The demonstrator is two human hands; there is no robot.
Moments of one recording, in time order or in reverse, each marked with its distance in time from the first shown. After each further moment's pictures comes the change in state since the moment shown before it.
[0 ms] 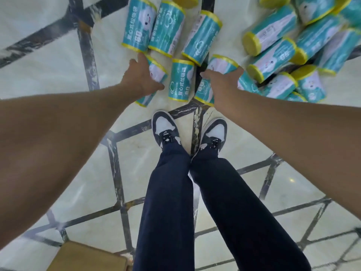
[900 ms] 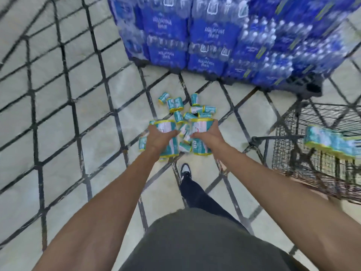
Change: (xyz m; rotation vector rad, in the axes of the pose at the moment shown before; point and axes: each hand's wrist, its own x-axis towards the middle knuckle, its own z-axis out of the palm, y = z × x) left_hand -0.687 0.271 -0.210 -0.602 0.168 0.201; right_hand -0.589 0.011 -0.445 0.217 -0.065 -0.526
